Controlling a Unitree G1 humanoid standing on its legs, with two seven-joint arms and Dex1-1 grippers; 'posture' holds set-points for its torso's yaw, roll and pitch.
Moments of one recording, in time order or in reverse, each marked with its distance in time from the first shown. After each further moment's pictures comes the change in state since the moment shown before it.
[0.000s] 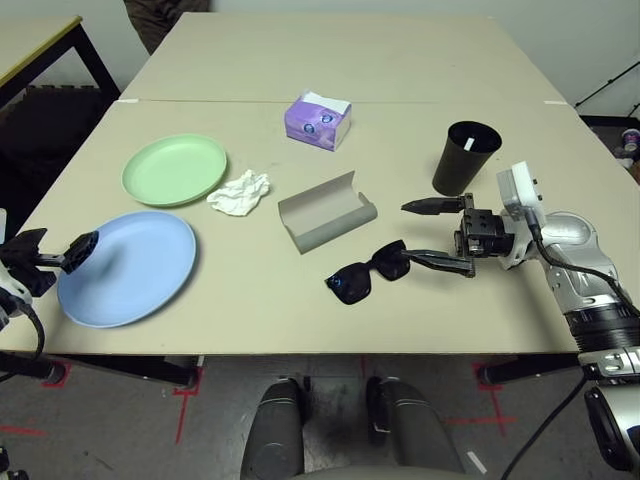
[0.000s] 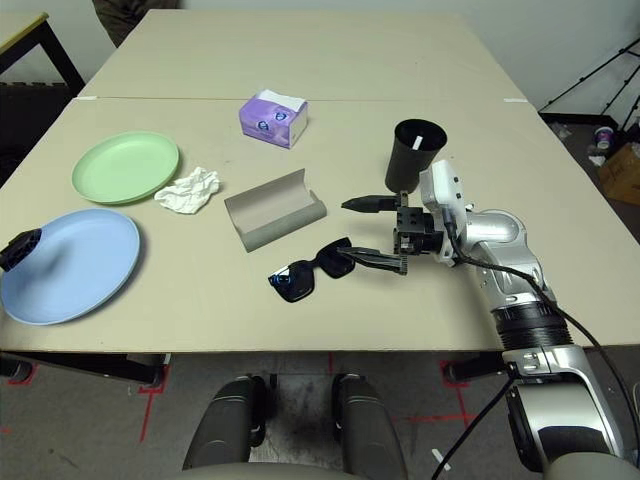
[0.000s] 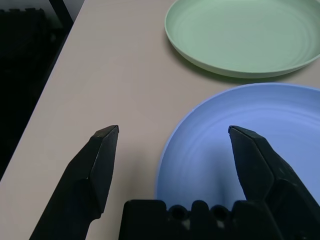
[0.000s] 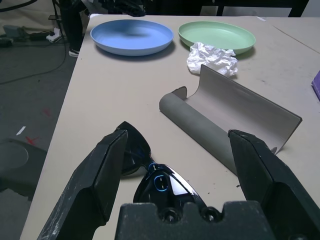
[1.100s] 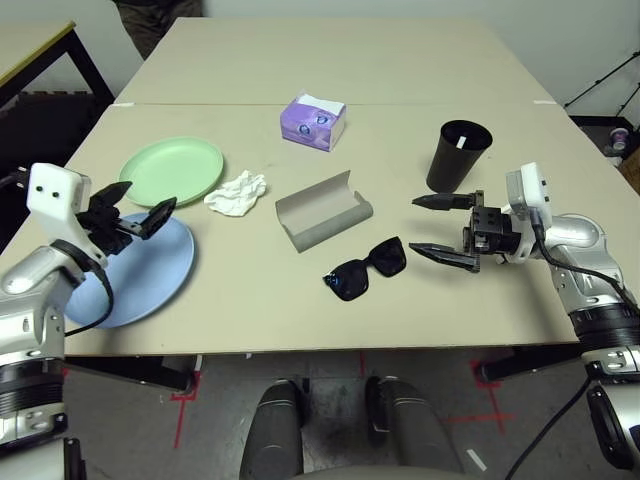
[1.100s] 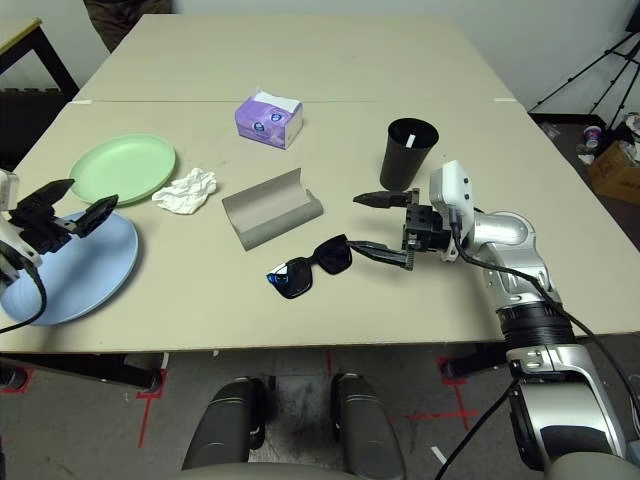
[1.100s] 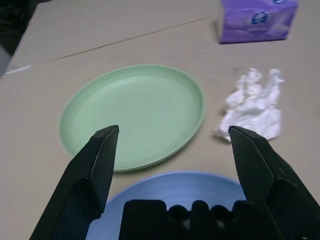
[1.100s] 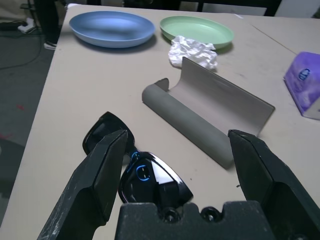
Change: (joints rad) left arm -0.164 -0.051 -0.180 -0.128 -0.013 -0.070 -0.057; right arm -0.008 -0.001 -0.017 0.078 -0.034 -0.095 -0.018
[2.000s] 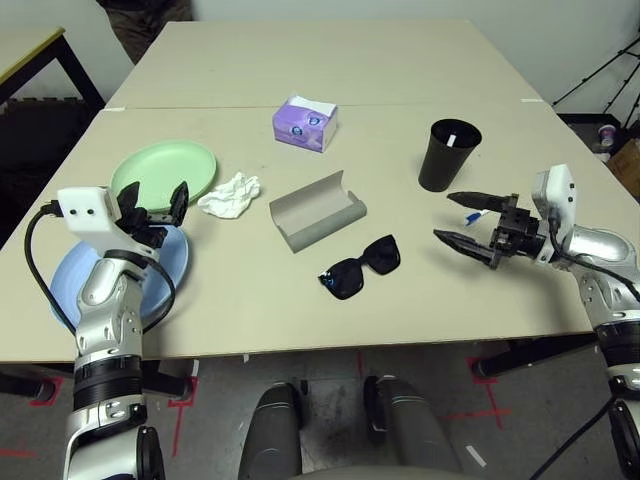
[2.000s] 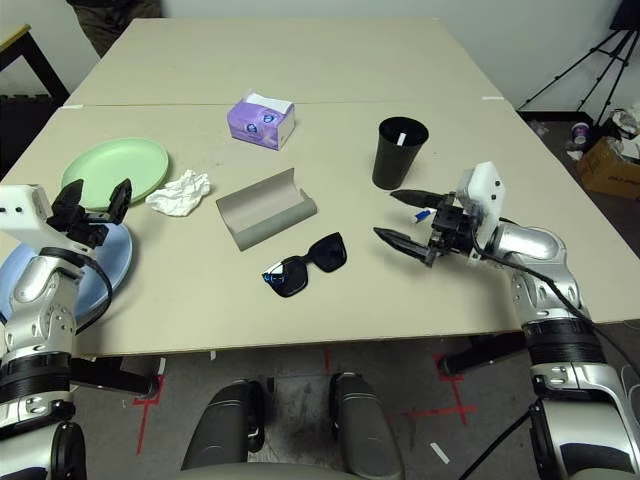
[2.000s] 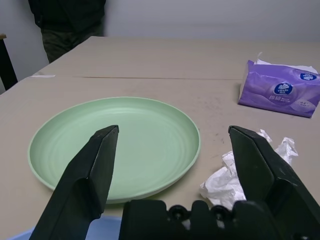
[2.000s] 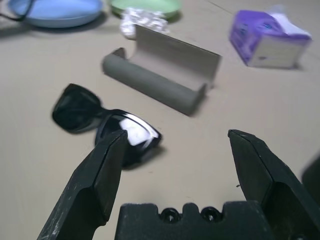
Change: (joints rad) left arm -0.035 -0.384 -0.007 0.021 0.048 -0.287 0.322; right arm 0.077 -0.057 -0.057 0.026 -0.005 -0.006 -0.095
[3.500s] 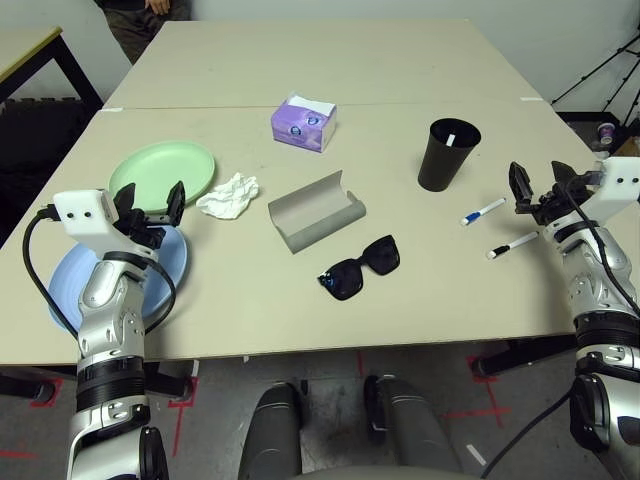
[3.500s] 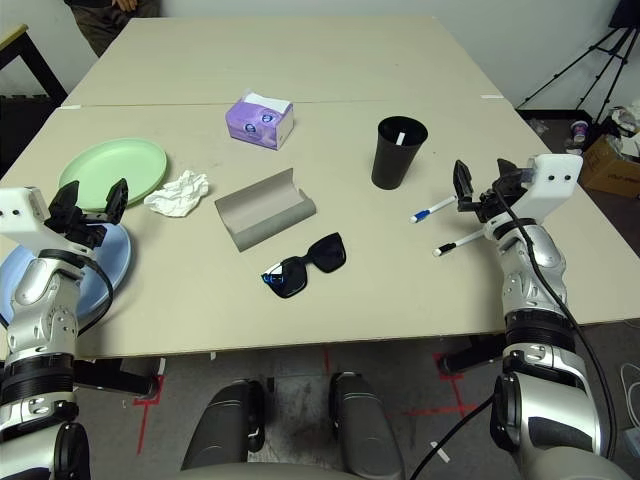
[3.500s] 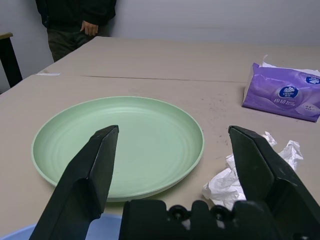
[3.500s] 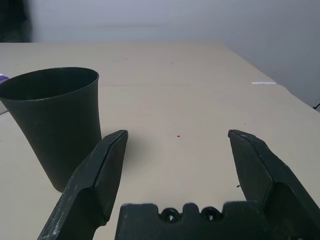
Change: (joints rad) left arm 0.002 -0.016 0.016 0.015 0.000 -0.016 0.015; right arm -0.101 0.151 -0.316 0.303 -0.058 -0.064 -0.817
